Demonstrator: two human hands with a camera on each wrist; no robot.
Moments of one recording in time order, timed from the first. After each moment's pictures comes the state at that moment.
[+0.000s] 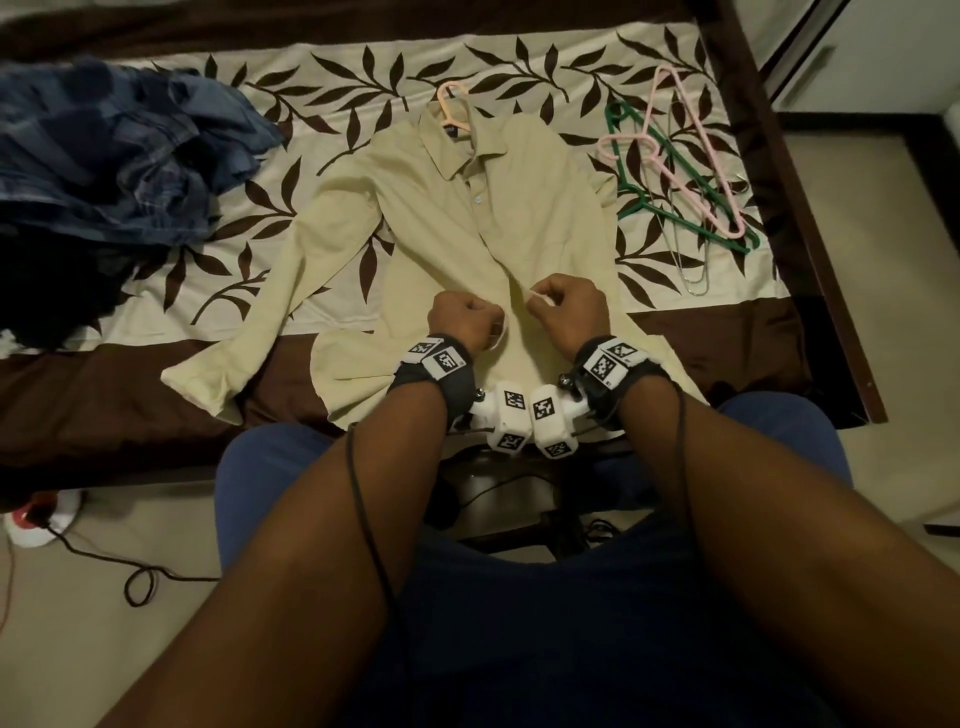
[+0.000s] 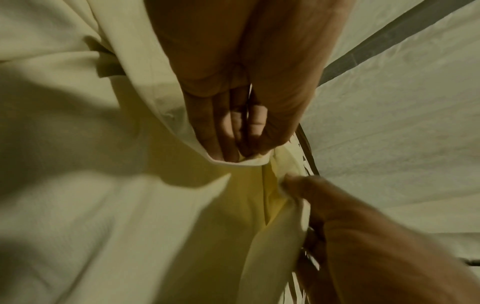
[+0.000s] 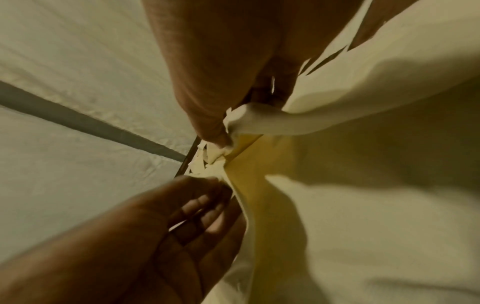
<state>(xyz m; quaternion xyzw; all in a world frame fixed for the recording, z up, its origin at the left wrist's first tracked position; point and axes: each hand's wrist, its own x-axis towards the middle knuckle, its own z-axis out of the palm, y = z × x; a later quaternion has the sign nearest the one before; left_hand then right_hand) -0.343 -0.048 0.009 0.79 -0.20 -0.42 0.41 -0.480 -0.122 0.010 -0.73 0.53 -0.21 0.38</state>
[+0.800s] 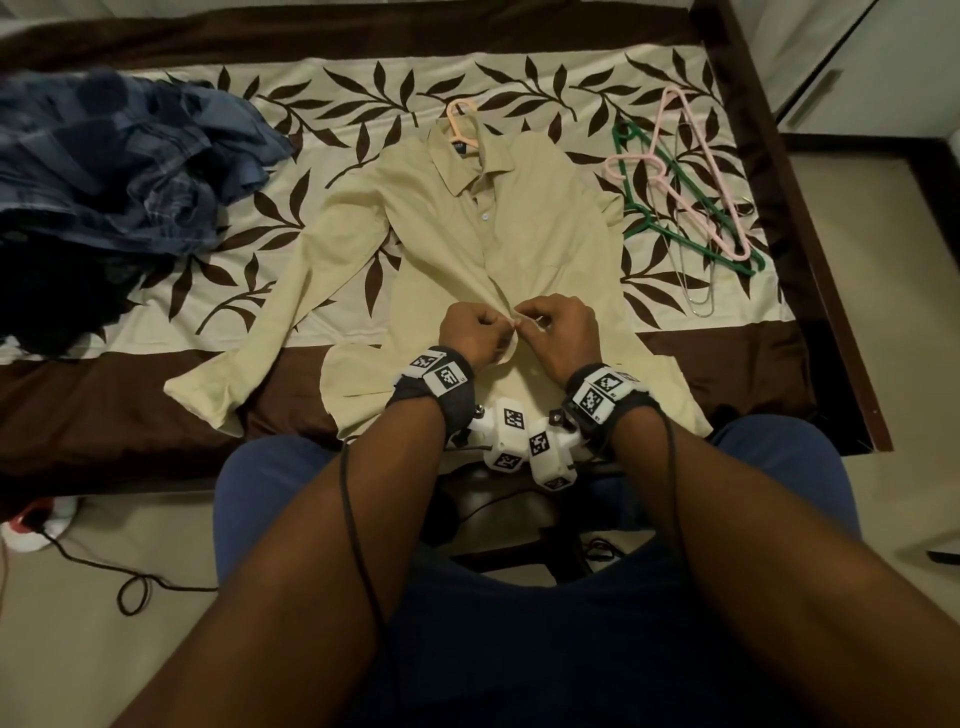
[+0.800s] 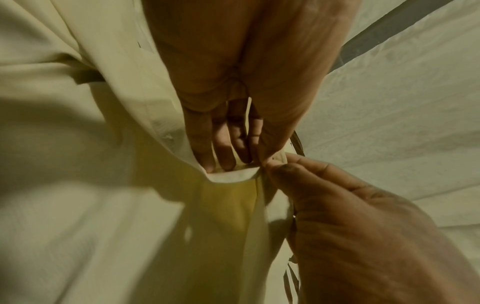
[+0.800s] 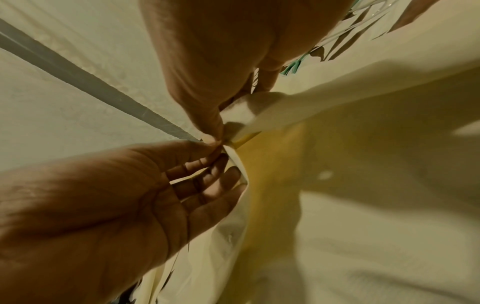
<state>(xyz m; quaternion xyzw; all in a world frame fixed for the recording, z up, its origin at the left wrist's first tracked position) -0.346 -0.051 0.028 0.73 -0.21 -0.46 0.45 -0.466 -0.113 0.010 -0.79 0.47 -0.22 0.33</state>
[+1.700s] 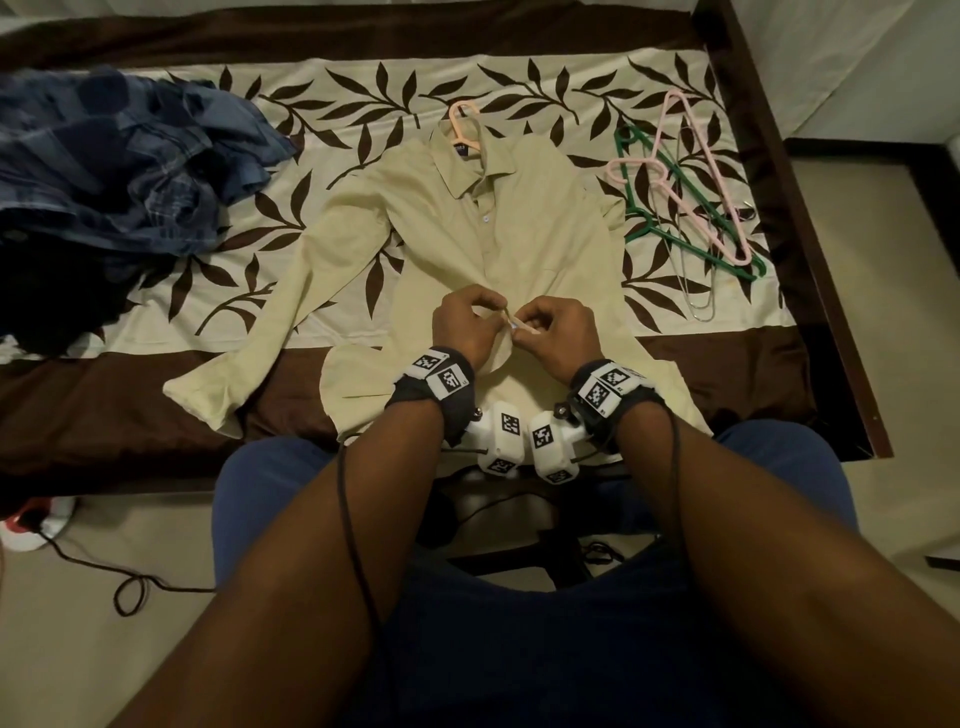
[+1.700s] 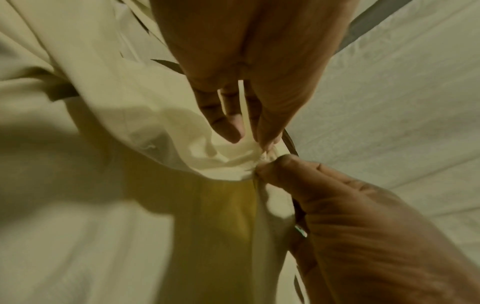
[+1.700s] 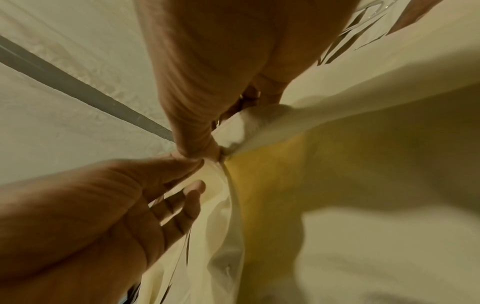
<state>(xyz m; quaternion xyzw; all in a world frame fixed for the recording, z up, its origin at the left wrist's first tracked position) -0.335 -0.055 0.025 0.78 -0.31 -0.34 0.43 -0.468 -0.123 0.004 -0.75 0.46 -0.21 0.41</state>
